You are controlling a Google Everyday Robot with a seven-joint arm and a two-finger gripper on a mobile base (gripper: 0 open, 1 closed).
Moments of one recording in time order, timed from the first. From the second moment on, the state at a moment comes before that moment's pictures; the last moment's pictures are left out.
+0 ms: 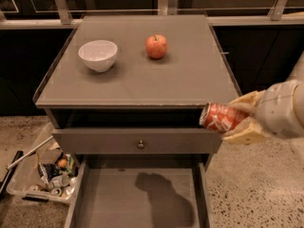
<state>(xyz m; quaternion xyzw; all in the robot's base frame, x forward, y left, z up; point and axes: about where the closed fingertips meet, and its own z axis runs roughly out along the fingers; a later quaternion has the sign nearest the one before) 0.435 -0.197 0.879 -0.57 0.74 0.01 0.35</state>
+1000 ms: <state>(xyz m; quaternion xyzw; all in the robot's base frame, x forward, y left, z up) 0.423 -0.148 0.795 -0.56 0.73 0.10 0.37</state>
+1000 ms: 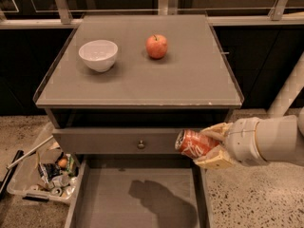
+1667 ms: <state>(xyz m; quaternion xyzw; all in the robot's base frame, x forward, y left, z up) 0.424 -0.096 0.712 -0.56 0.73 0.14 0.36</state>
